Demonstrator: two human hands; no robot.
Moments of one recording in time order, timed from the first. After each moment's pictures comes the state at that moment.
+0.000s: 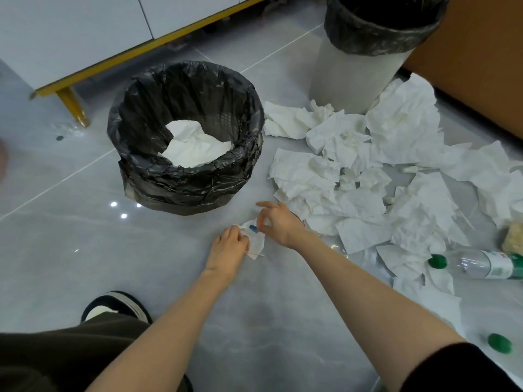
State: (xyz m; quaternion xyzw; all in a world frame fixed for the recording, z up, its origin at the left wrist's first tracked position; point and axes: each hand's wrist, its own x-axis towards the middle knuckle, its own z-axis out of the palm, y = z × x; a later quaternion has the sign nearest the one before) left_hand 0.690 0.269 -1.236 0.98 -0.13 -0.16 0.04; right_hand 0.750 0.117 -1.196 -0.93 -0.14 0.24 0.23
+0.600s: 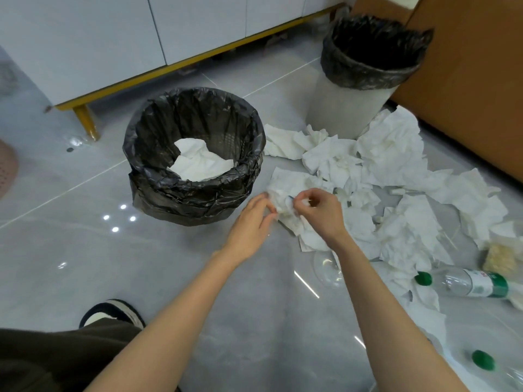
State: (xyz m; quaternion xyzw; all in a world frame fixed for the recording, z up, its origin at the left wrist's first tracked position) left_hand 0.731 0.233 -1.142 0.88 -0.08 -0.05 0.46; right_hand 0.748 0.071 -1.108 -0.86 0.10 0.01 0.51
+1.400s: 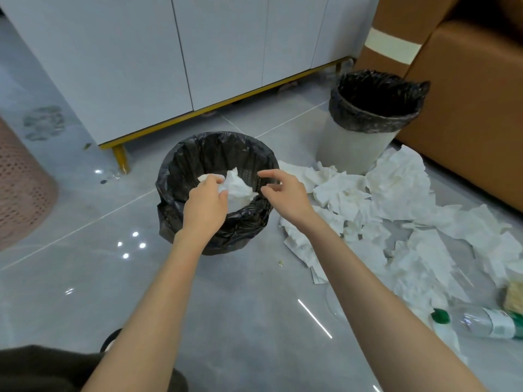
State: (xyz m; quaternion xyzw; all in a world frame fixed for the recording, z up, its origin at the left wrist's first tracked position) left_hand 0.773 0.326 -1.042 0.94 0.11 0.04 0.32; right_hand 0.799 0.164 -1.028 -0.86 -0.04 0.05 0.50
